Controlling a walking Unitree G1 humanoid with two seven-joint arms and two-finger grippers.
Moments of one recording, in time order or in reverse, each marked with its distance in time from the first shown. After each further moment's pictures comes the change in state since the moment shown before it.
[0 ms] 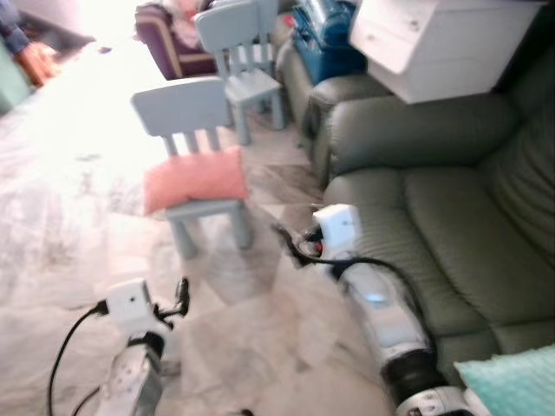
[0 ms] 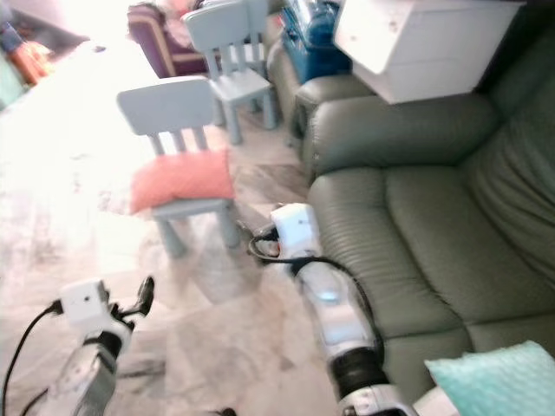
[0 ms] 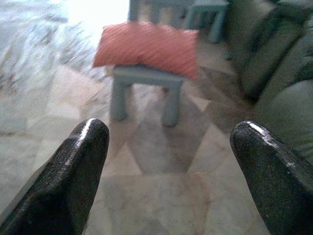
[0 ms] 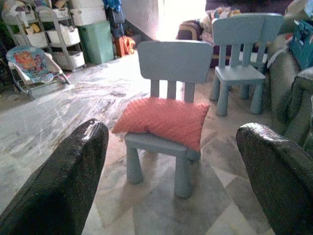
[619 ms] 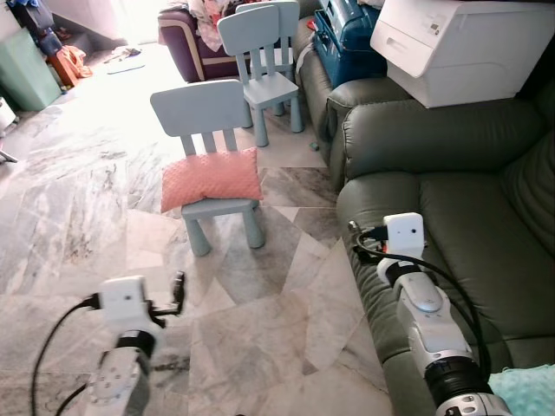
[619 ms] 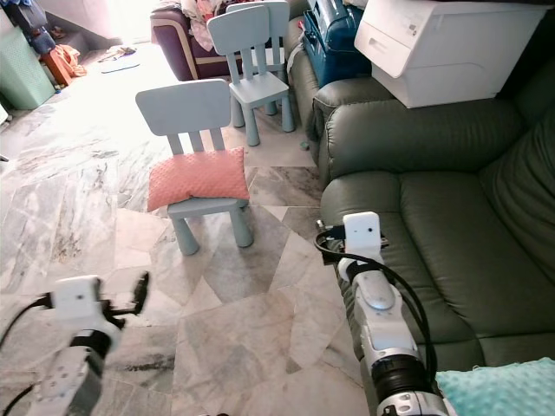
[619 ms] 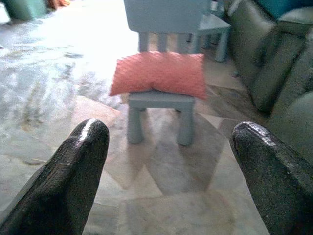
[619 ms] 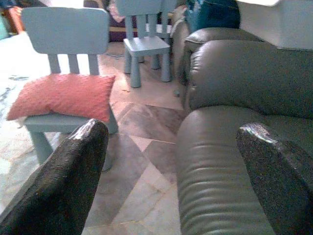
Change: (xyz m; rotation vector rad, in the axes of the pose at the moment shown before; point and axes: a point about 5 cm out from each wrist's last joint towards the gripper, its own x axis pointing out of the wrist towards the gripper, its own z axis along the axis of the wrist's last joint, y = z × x) left arm -0.012 0.020 0.015 0.117 -0.088 0.046; right arm -0.038 -0.072 -0.023 -0.038 0.101 -0.382
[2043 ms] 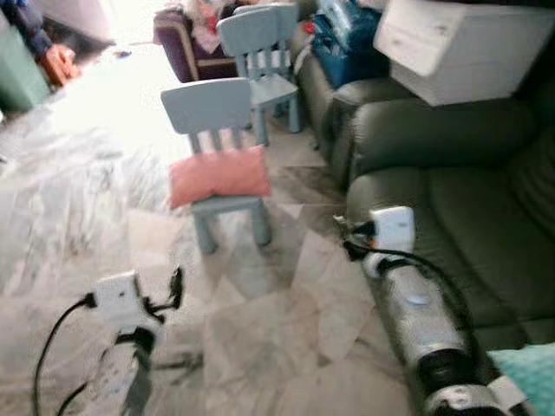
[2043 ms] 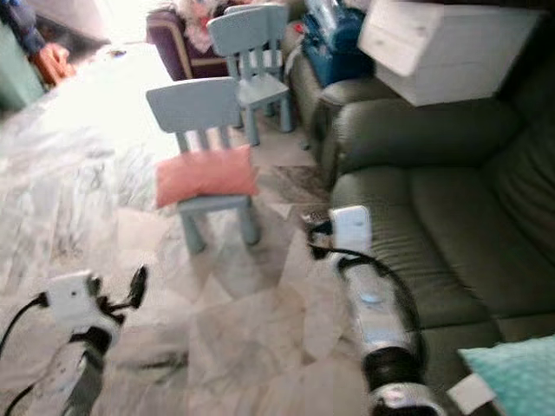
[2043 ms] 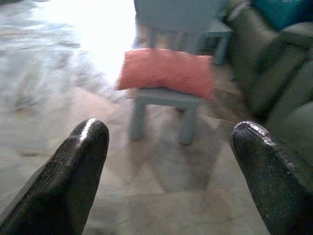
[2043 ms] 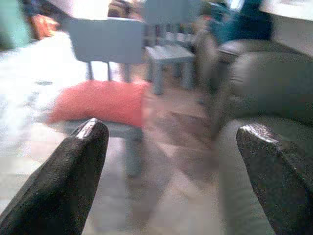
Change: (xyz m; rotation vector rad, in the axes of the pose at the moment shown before) left arm 0.002 0.002 0.000 -0.077 0.012 0.016; right arm 0.010 0.027 0.012 0.029 -0.038 0.106
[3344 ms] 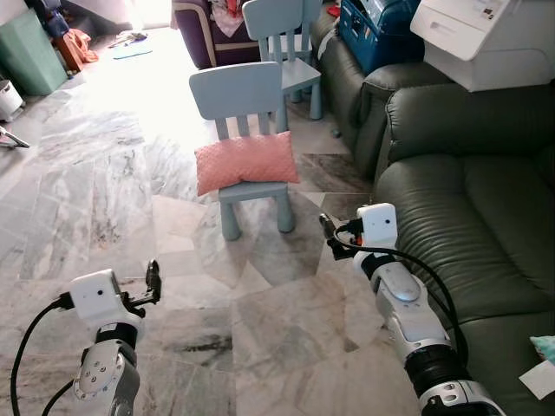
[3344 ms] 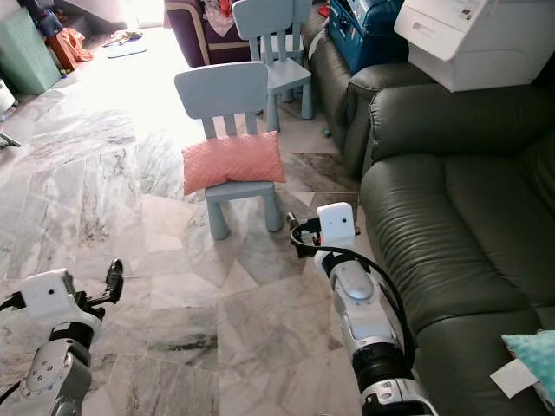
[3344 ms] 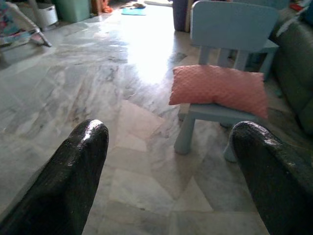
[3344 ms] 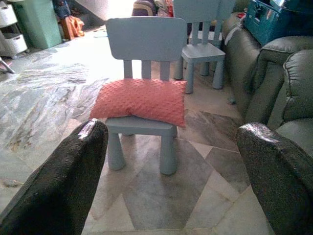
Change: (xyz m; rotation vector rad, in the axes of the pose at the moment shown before) left arm 0.004 0.016 0.010 0.015 -0.083 0.119; right arm 0.002 0.007 0.002 0.005 -0.012 0.046
